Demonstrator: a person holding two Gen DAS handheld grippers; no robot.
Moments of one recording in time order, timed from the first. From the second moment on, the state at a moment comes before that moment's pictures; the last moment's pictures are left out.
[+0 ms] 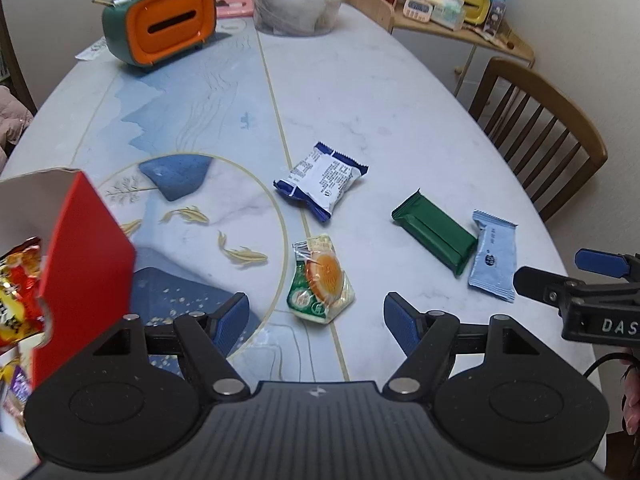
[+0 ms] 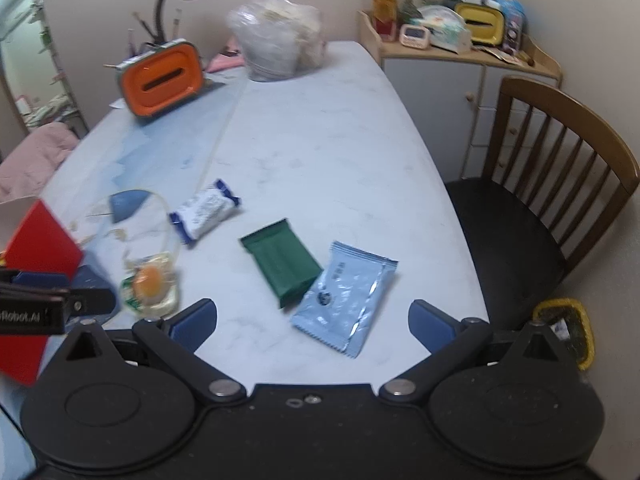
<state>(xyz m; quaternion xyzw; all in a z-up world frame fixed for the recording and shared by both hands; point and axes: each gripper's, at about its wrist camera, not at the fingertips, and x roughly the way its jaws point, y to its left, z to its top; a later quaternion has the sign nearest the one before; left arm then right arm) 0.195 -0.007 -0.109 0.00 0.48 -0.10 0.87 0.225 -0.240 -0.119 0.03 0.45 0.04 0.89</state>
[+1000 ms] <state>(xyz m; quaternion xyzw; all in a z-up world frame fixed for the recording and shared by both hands) 0.251 -0.024 -0.163 0.00 0.53 -0.09 0.84 0.276 -0.237 -0.178 0.00 0.49 0.01 0.87</state>
